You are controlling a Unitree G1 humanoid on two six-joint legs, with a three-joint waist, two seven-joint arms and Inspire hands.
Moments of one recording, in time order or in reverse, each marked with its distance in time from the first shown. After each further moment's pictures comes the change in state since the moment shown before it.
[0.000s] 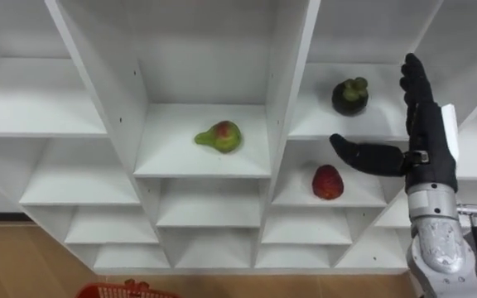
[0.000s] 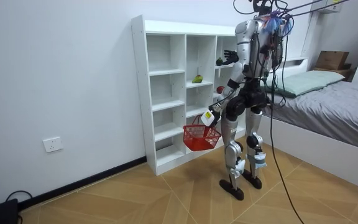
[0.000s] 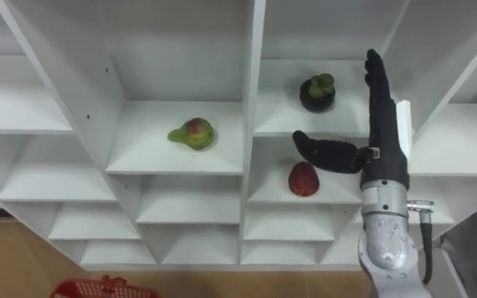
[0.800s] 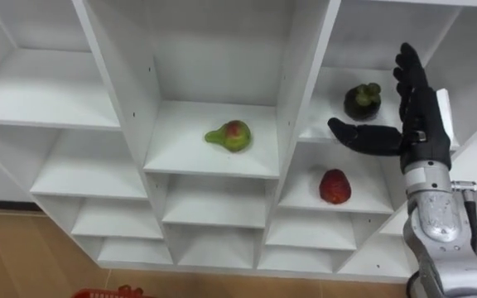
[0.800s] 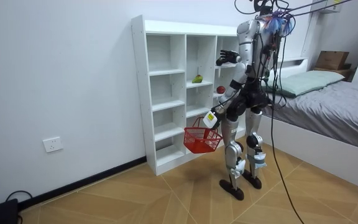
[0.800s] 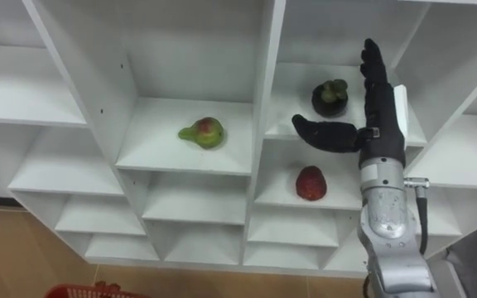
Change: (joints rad) left arm 0.010 0.003 0.001 0.002 -0.001 0.010 -0.014; right arm -0.143 0.000 -0.019 0.165 0.113 0.000 0.053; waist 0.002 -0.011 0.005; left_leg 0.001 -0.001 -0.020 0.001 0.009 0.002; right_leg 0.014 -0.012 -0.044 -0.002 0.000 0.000
